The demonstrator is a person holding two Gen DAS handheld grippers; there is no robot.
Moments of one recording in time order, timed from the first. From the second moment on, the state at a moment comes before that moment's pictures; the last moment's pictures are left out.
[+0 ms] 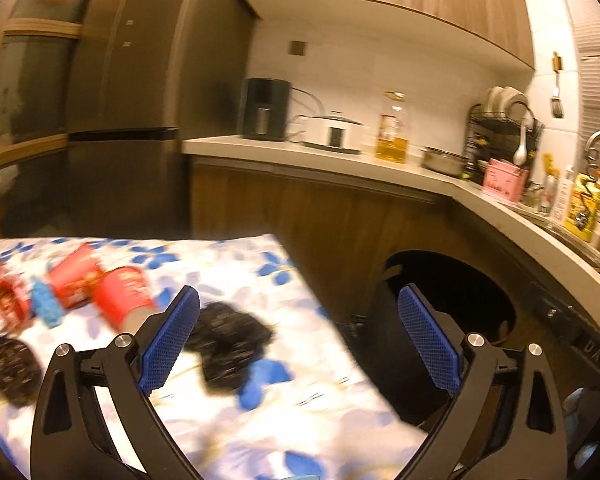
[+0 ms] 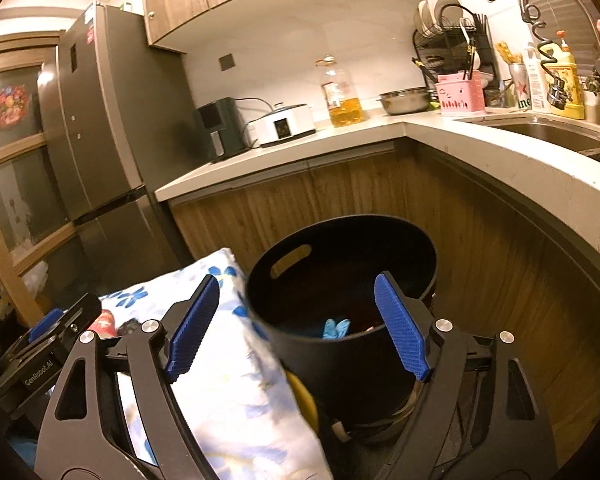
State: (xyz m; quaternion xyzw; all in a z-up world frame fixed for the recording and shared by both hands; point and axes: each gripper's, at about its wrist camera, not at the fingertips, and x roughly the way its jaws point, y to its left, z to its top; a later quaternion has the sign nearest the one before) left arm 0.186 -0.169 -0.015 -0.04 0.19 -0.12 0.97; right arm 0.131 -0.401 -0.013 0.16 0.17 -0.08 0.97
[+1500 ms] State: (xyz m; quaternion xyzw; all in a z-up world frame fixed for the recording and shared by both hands) left arm 0.168 0.062 -0.080 -0.08 0.25 0.16 0.95; right arm 0.164 -0.209 -0.051 0.08 0.19 0.01 0.98
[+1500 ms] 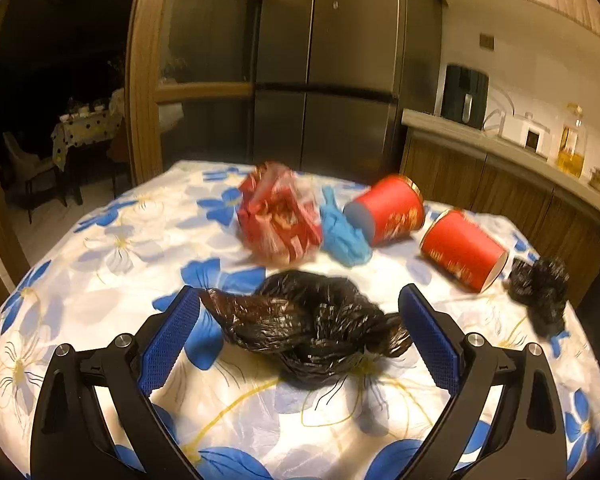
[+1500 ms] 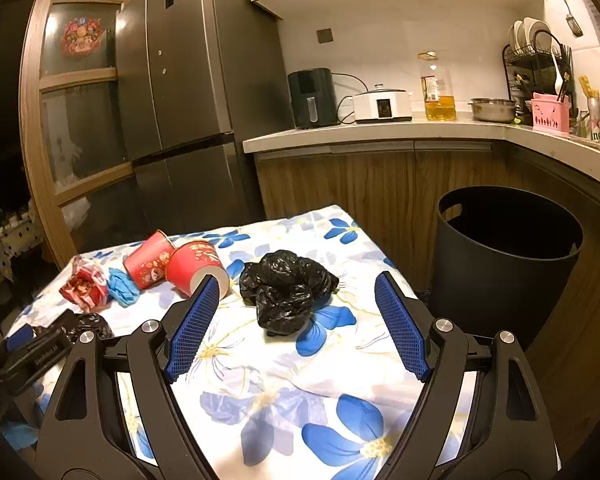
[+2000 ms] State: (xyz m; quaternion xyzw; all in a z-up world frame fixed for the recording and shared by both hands) left arm 0.184 0.060 -0.096 -0.08 0.30 0.13 0.94; right arm 0.221 -0.200 -0.072 0.06 0.21 -0.01 0.98
